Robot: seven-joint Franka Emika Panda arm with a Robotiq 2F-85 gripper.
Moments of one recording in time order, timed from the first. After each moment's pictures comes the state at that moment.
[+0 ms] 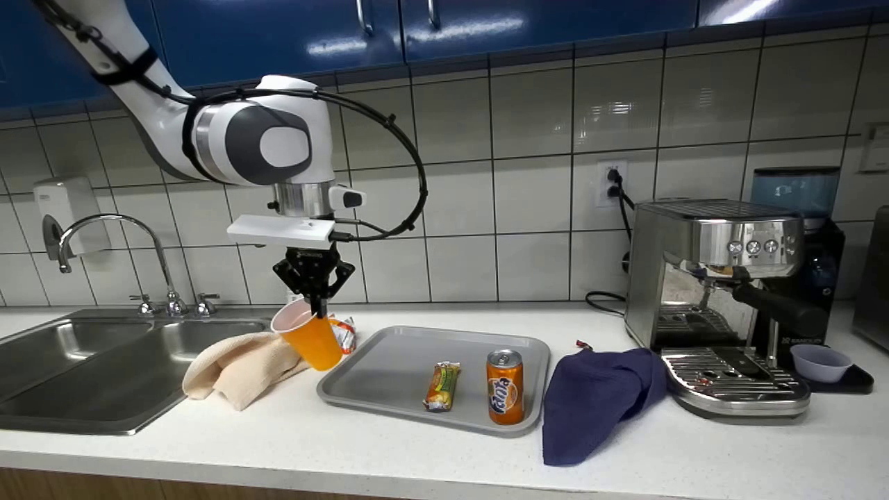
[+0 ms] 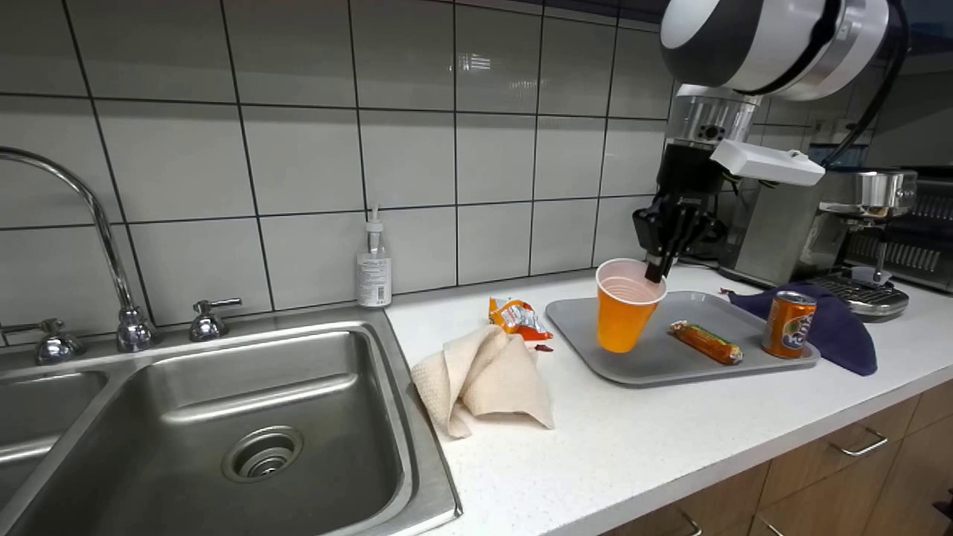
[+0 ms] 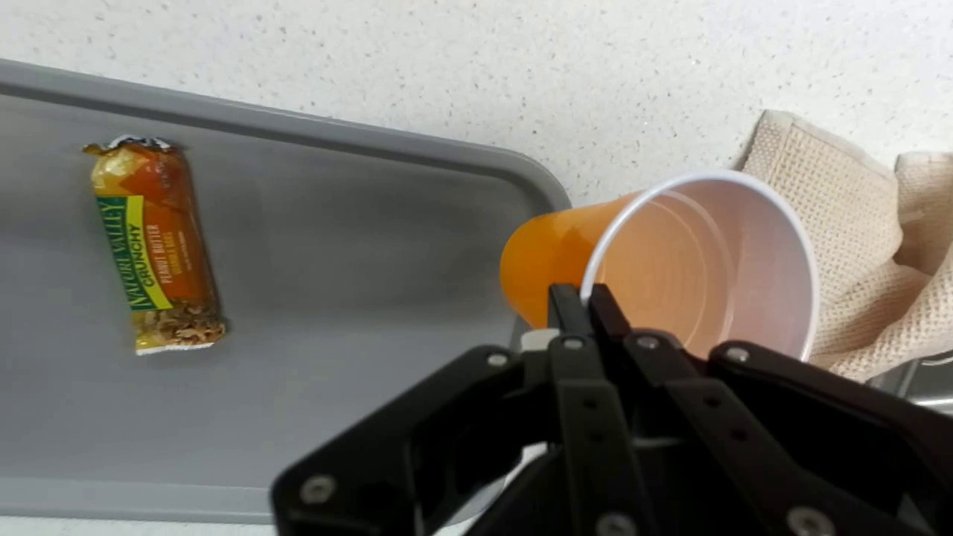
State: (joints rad) arm 0.01 -0.01 -0.04 -2.47 0.20 2.55 -0.34
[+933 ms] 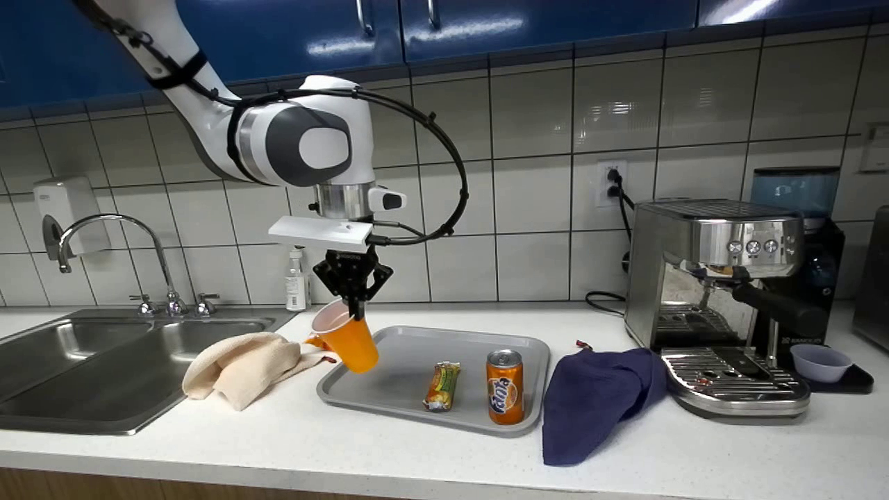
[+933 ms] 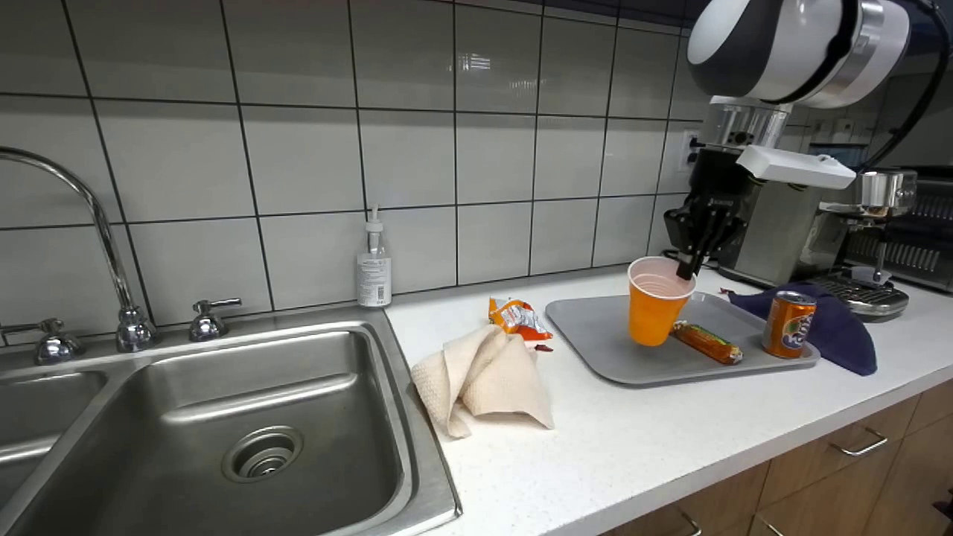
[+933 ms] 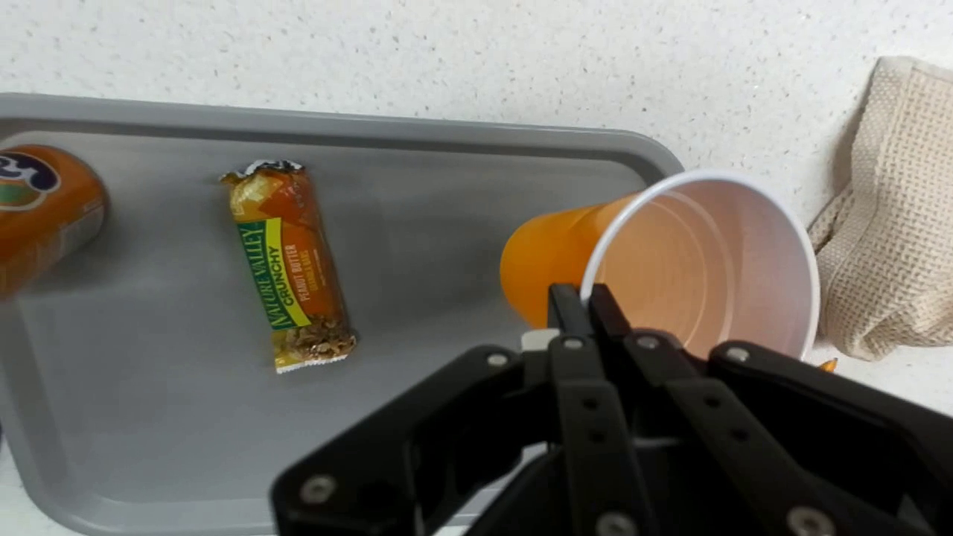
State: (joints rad) arm -0.05 0.04 -0.09 -2.43 0.20 2.55 -0.34
